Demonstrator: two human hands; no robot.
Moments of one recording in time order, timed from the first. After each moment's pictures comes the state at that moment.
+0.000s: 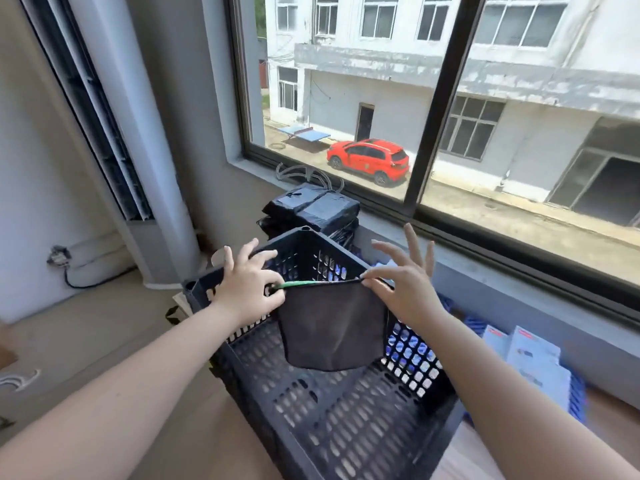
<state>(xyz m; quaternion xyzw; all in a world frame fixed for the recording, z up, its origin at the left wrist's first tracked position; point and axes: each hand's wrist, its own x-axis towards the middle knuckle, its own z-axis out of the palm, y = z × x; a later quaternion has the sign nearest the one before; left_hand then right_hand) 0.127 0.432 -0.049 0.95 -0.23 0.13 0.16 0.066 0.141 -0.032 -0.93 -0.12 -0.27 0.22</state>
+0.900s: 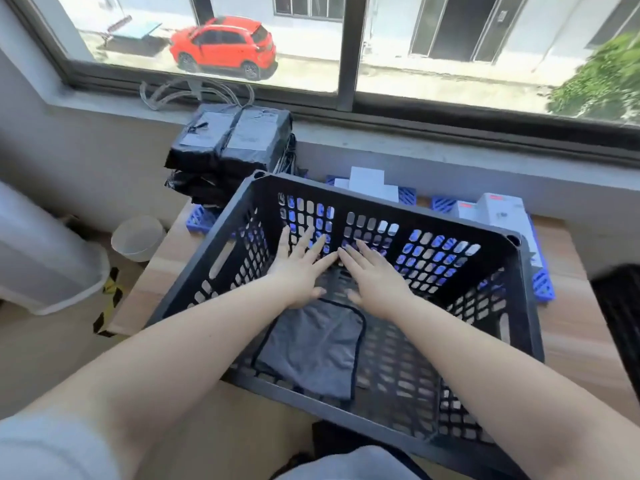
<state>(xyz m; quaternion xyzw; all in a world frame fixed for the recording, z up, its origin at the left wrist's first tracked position) 0.237 0.368 -0.155 0.81 -0.53 -0.09 -0.21 0.105 0.230 -0.173 -0.98 0.13 0.10 0.06</state>
